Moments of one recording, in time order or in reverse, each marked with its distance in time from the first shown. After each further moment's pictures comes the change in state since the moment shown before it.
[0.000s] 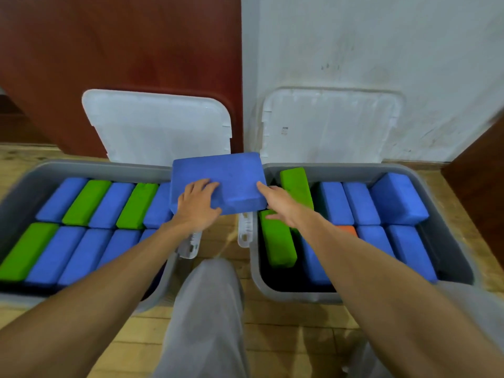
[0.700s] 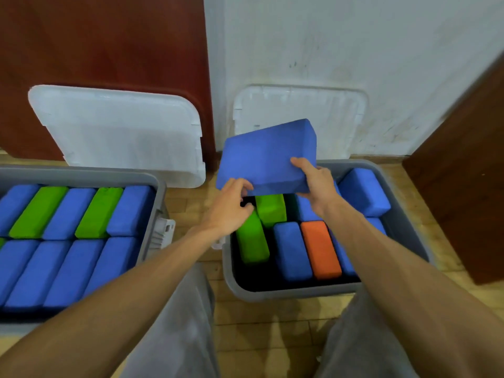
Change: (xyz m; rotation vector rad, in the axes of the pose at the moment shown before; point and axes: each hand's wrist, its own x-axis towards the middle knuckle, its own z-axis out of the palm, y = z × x) left_hand 0.005 0.098 0.038 -0.424 0.051 0.309; right_hand -0.031 0.003 -0.112 0.449 0.389 -0.188
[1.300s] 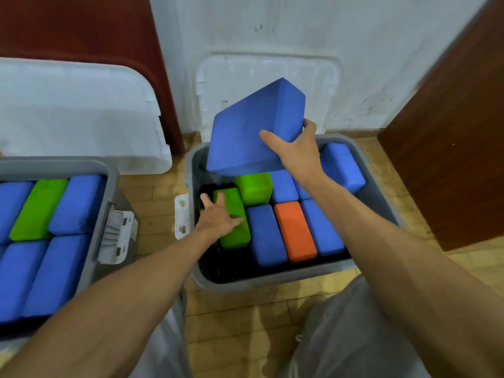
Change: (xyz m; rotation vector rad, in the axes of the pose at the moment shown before) left_hand 0.017 -0.027 0.100 0.246 -0.344 -0.472; right_hand 0.002 -0.014 -0.023 -0.366 0.110 -0.354
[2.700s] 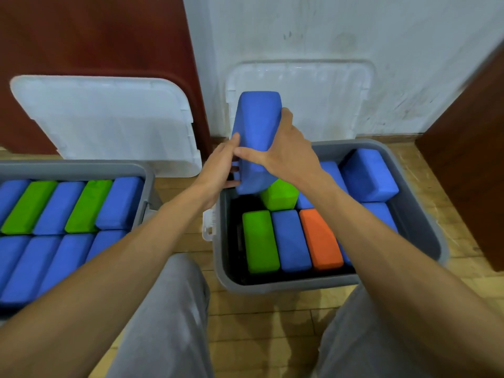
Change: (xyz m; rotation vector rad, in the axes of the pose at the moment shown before) left_hand -0.038 0.028 -0.116 -0.988 0.073 0.183; right_hand -0.015 -0.036 0.043 -0.518 -0.207 -0.315
